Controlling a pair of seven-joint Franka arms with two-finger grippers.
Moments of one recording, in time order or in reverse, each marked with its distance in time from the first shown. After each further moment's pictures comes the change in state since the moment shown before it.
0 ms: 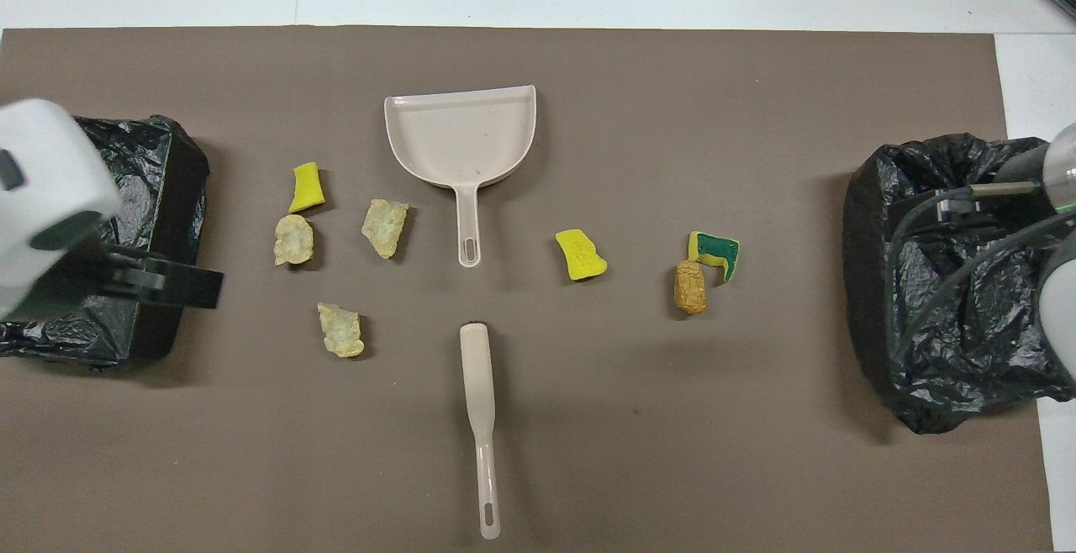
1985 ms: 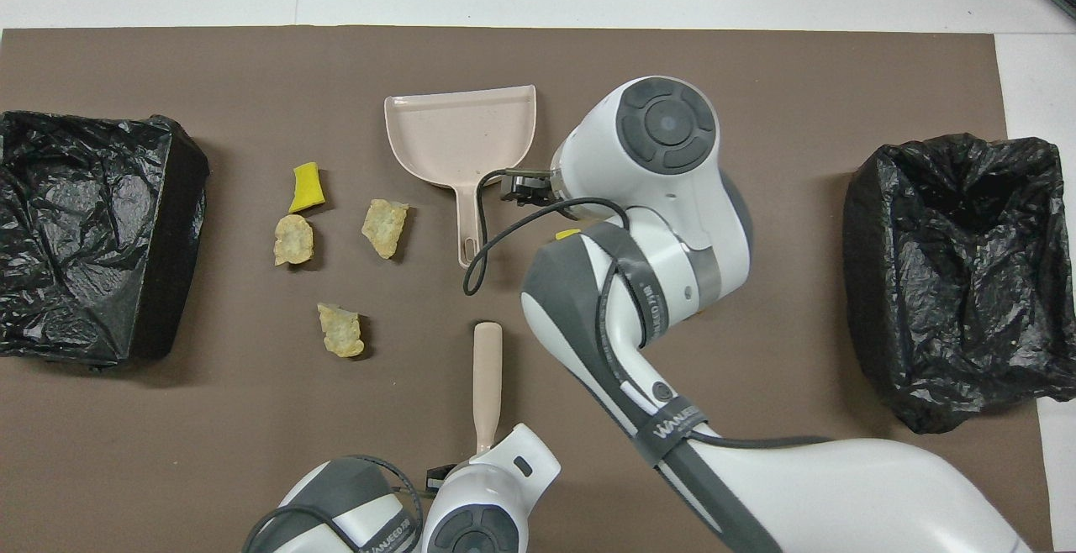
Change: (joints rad) left arm -0.658 -0.006 0.018 -0.839 -0.004 0.756 -0.773; right arm 0.458 0.477 0.048 0.164 0.085 0.501 0.559
